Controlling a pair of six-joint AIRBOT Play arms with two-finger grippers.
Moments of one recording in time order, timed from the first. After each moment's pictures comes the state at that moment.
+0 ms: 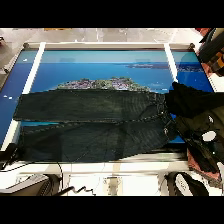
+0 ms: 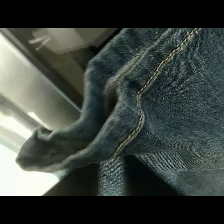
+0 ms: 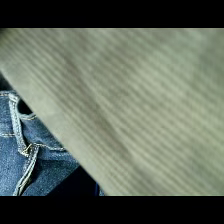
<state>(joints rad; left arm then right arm) 1.19 -1.27 0.69 1.24 -1.18 -1.10 -0.47 -0.86 0.39 -1.25 0.74 1.71</state>
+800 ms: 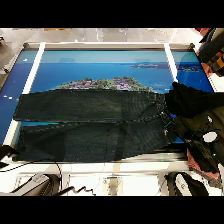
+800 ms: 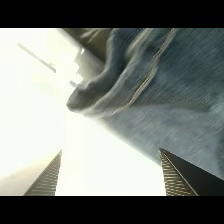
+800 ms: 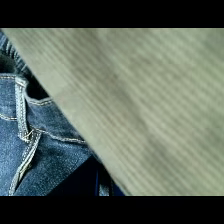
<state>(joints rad) 1.15 -1.15 0.79 1.47 -1.33 -1.13 -0.47 -0.82 0.39 -1.26 0.80 1.66</state>
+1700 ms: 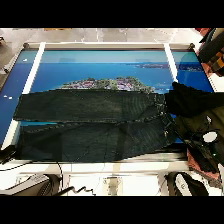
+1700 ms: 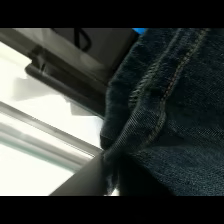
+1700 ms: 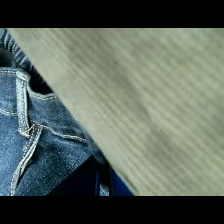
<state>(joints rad) 1.15 -1.24 0.74 1.38 -1.11 -0.91 -0.47 -0.82 0.39 -1.26 0.83 1.66</state>
